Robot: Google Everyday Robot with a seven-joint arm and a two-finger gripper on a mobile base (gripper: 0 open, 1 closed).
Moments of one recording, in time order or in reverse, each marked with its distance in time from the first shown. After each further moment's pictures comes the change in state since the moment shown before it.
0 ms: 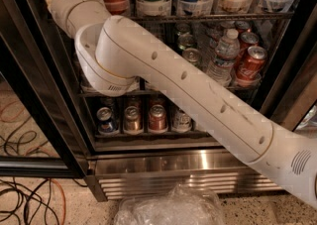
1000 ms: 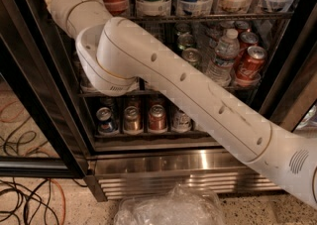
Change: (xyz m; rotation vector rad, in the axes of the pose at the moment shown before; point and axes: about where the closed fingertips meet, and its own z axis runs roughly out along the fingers) arm -0.007 0.001 0.001 -0.014 -0.042 -0.046
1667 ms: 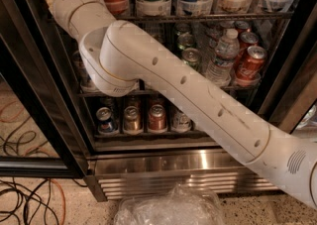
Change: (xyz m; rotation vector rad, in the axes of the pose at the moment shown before) arm -0.003 -0.003 0.000 -0.007 -0.044 -0.056
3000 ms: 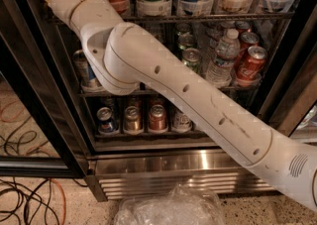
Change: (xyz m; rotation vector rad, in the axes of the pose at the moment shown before) arm -0.044 -0.002 -0.010 0.005 -0.163 -0.239
